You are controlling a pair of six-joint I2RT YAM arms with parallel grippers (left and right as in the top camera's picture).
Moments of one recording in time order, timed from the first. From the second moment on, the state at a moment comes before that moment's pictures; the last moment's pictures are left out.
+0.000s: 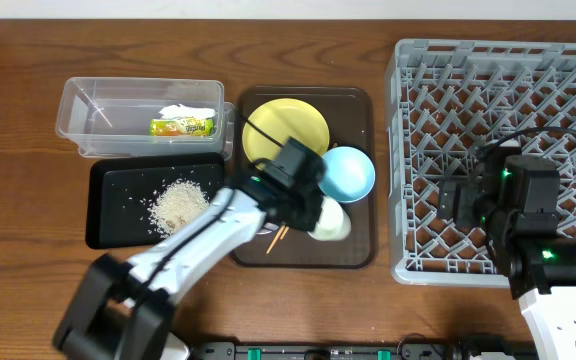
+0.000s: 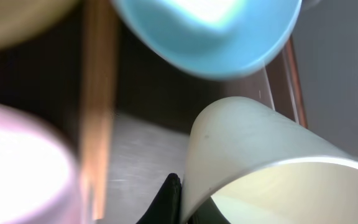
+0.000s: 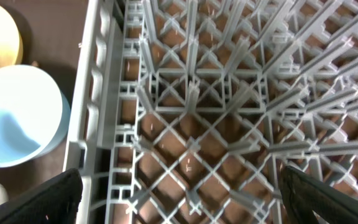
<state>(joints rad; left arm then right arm) -0.62 1.59 1.01 -0.60 0.28 -0.34 0.02 0.96 0.81 -0.67 0.02 0.05</state>
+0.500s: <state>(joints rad) -0.25 1.59 1.01 0.11 0.84 -0.75 0.02 1.10 0.81 -0.58 -0.48 -0.06</state>
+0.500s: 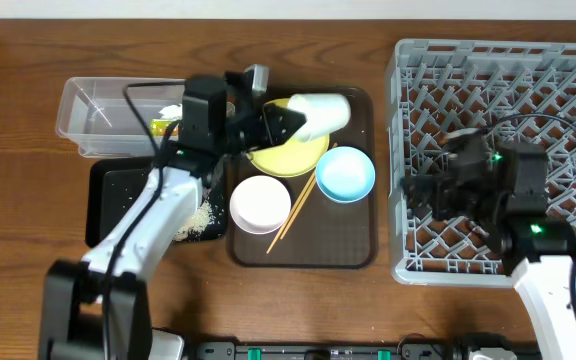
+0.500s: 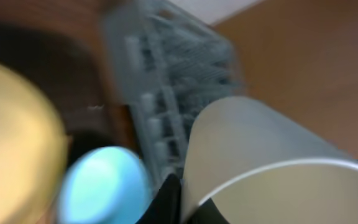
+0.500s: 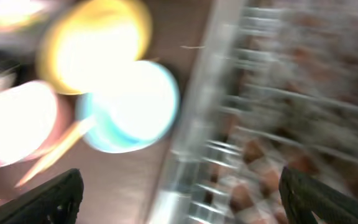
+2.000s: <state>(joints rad) -0.39 1.70 1.01 0.32 1.33 -1.09 0.02 1.26 0.81 -0.08 -1.28 -0.30</state>
